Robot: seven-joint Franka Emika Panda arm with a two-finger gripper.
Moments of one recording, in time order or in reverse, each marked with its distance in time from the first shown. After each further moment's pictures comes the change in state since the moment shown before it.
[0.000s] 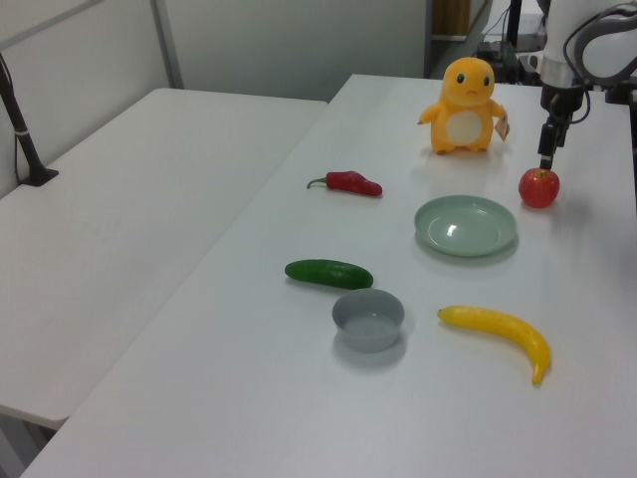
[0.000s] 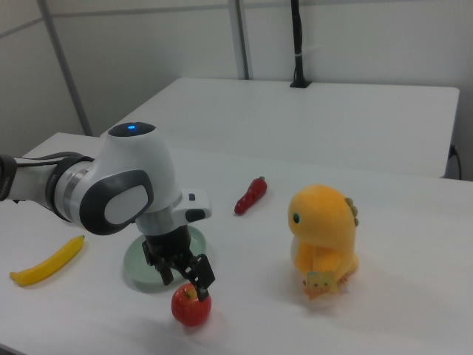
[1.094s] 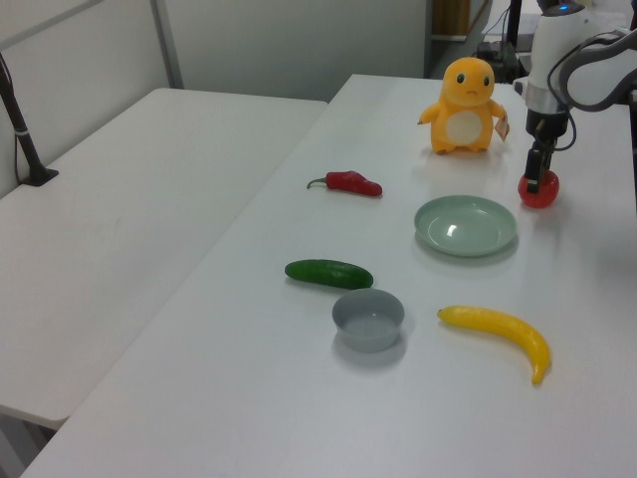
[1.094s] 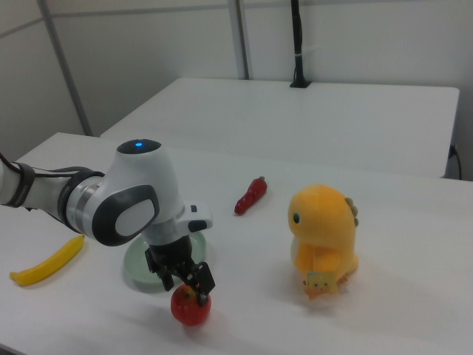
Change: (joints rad) arm 0.044 0.107 0.001 -0.010 0.040 0.105 -0.002
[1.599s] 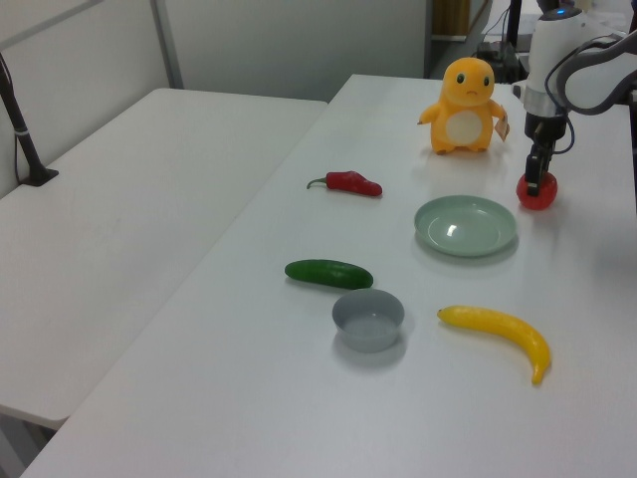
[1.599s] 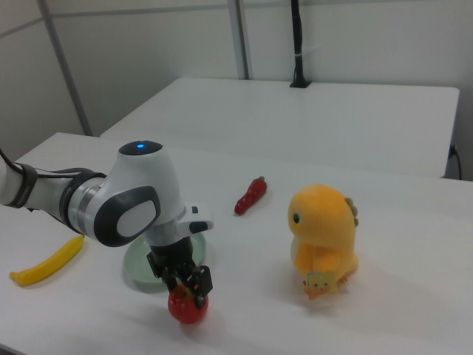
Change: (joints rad) arm 0.000 0.012 0.000 0.003 0.000 0.003 0.000
